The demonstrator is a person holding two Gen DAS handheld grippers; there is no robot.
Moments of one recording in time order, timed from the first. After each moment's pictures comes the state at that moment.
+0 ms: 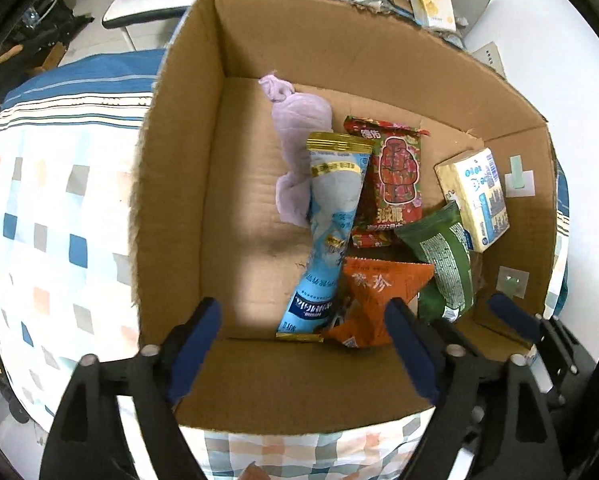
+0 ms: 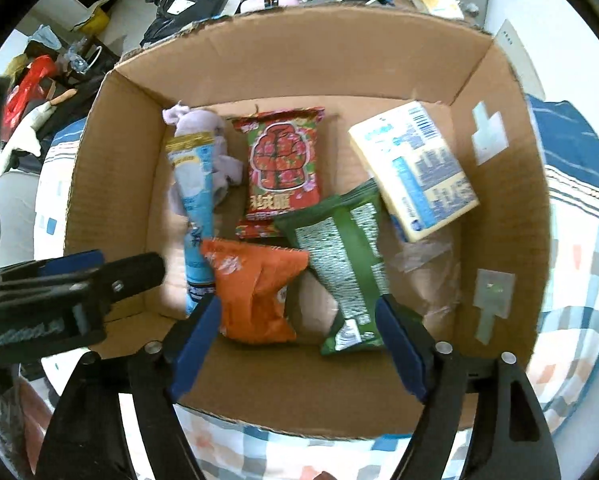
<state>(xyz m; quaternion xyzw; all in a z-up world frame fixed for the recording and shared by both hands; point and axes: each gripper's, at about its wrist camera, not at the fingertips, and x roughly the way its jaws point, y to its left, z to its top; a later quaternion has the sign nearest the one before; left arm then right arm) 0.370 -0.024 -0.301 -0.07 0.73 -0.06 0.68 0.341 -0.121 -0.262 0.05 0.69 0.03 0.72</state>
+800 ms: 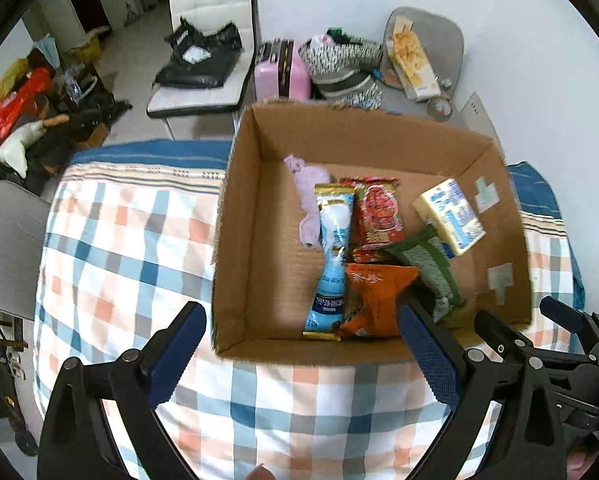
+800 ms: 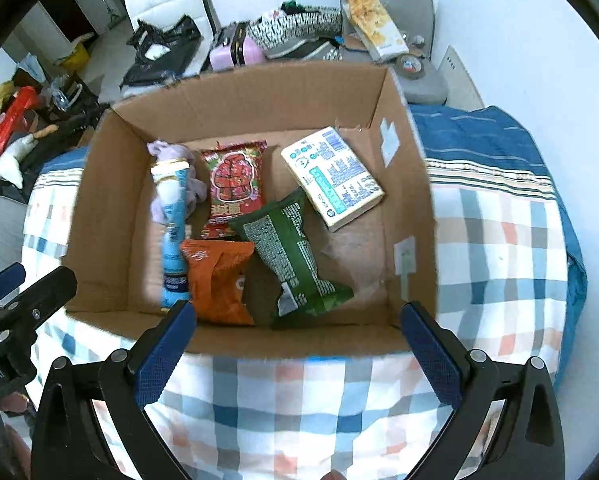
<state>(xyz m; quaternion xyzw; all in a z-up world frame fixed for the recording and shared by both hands) 0.293 -0.018 -0.206 -0.01 0.58 -0.03 0.81 0.281 -0.154 -0.197 0.05 0.62 -0.03 0.78</state>
